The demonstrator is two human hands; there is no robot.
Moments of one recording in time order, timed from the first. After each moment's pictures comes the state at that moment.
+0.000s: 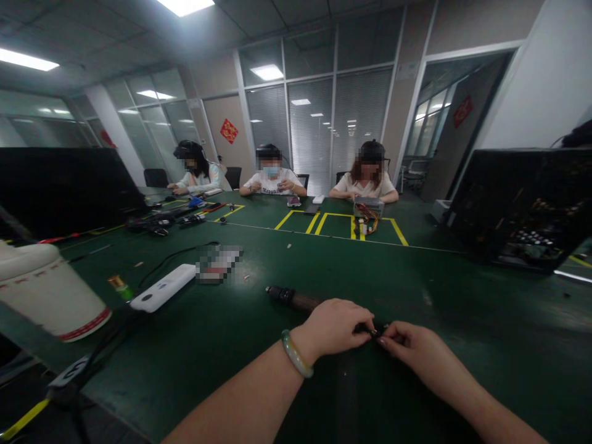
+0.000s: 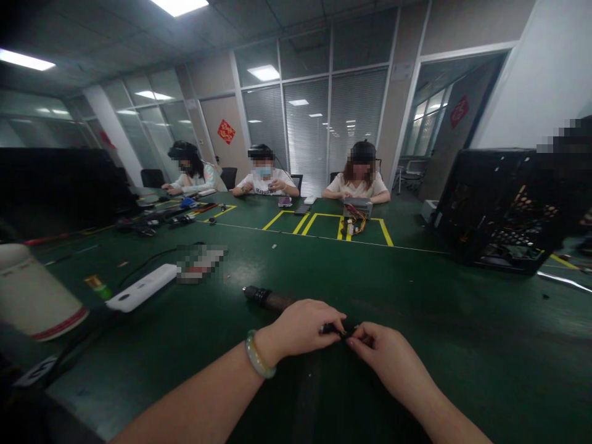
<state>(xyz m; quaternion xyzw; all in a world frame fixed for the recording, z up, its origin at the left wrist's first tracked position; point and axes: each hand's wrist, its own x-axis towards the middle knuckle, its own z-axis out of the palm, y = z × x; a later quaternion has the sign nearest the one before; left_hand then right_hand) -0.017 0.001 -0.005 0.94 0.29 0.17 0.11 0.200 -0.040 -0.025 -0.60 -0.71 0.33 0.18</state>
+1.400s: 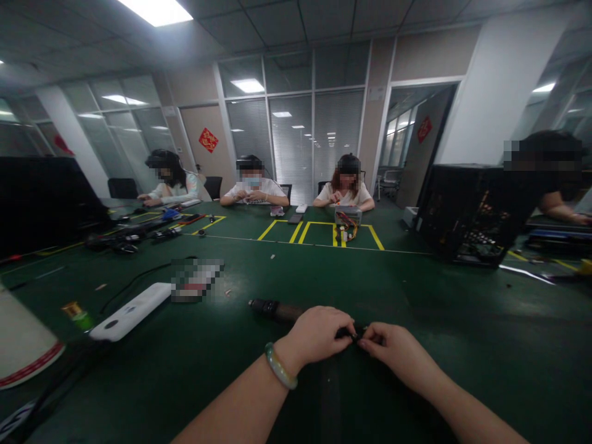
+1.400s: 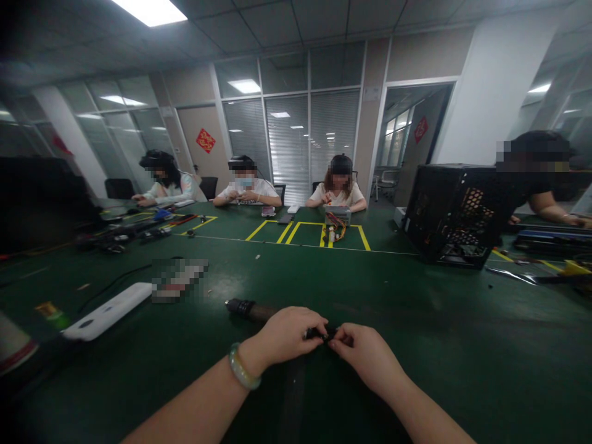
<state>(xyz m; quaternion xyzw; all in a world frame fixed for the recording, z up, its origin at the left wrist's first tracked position) -0.014 -0.002 -0.005 0.93 0.29 0.18 0.10 0.195 -0.044 -0.023 -0.60 -0.71 0.31 0.20</state>
